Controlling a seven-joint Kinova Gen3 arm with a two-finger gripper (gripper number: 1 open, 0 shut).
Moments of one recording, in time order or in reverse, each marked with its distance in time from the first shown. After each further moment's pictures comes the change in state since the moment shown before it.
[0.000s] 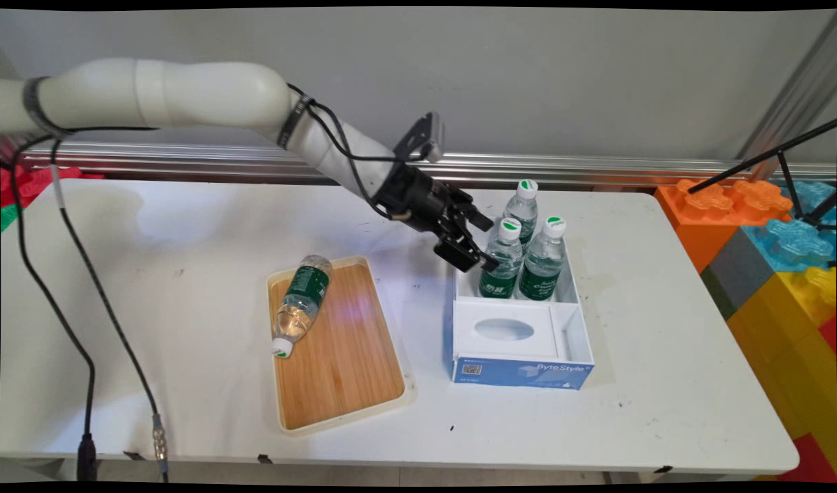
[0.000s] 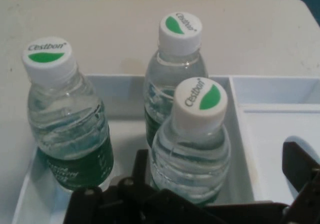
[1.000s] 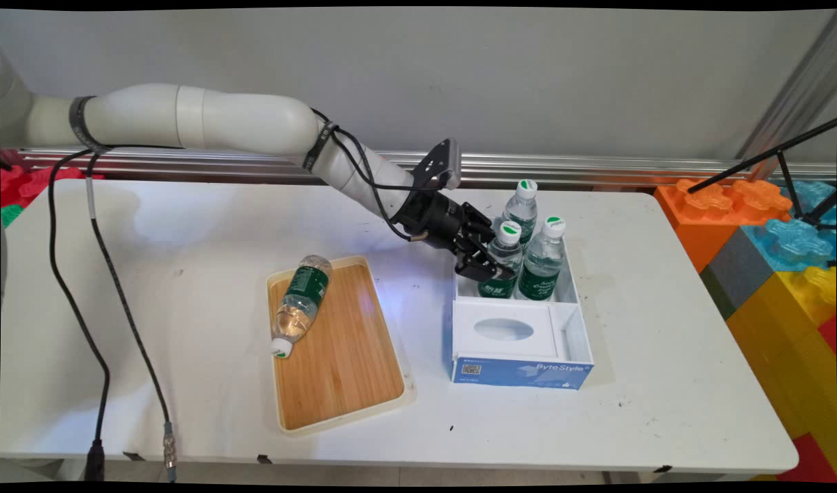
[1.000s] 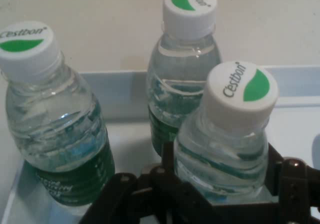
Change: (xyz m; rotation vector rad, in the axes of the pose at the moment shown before) arm -0.018 -0.005 0.038 0.001 -0.002 0.041
